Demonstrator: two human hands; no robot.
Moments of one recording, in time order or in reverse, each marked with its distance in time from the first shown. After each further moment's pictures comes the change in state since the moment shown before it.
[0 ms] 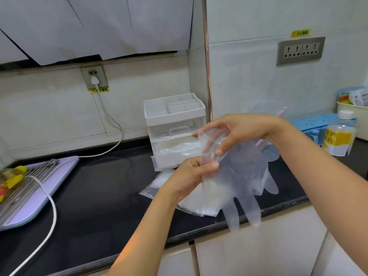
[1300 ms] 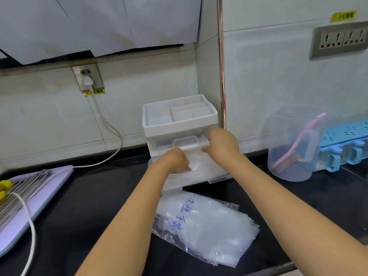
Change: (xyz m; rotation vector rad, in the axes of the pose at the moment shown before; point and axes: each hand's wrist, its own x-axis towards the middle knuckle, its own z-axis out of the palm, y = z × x) left_hand 0.120 0.020 -0.110 1.222 0.246 -0.453; right_hand 0.162 0.076 0.033 -0.322 0.690 0.433
